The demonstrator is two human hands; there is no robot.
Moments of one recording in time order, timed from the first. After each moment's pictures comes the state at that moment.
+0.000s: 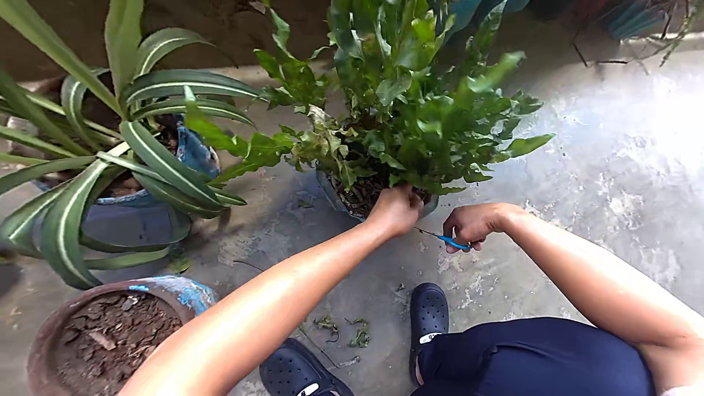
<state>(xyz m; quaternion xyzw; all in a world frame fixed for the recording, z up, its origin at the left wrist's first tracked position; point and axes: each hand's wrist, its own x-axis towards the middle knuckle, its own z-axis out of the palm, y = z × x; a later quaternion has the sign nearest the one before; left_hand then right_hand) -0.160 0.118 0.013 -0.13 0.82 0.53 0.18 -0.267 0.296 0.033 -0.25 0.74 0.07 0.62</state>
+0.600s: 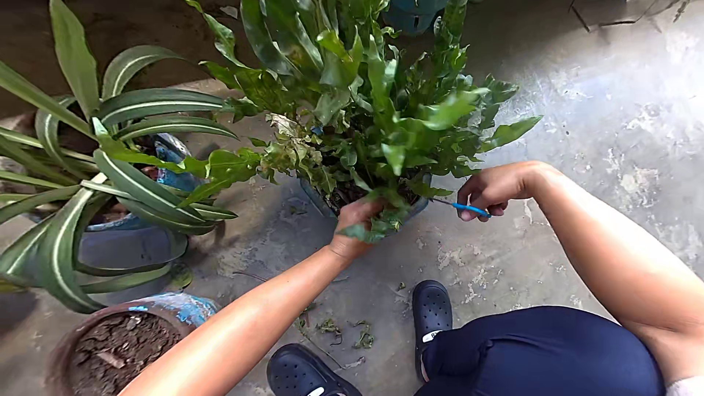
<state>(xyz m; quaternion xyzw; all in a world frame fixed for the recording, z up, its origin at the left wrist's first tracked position) -0.115 0.100 -0.041 0.04 0.87 0.45 -0.20 -0.321 0.316 0.074 -0.22 0.76 -0.02 0.62</state>
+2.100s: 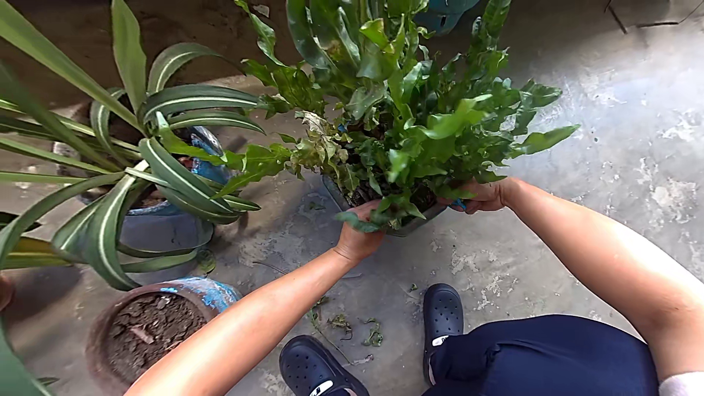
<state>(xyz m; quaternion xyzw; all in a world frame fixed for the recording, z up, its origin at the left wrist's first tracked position) -0.098 0.087 -0.045 -0.01 0.86 0.46 -0.23 -0.314 0.287 0.006 -0.10 0.68 -0.32 0.65</state>
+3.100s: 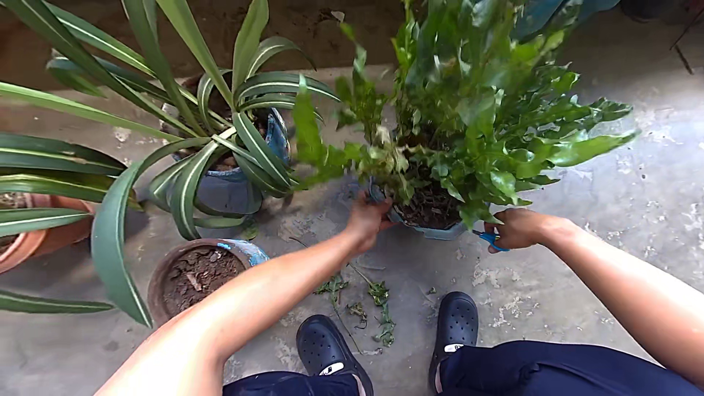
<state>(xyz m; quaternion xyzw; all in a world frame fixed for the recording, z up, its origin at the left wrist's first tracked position) -0.080 0.048 -0.043 -0.43 0.43 0.79 -0.03 -0.271 0.282 0.021 -0.37 0.78 0.17 0.48</state>
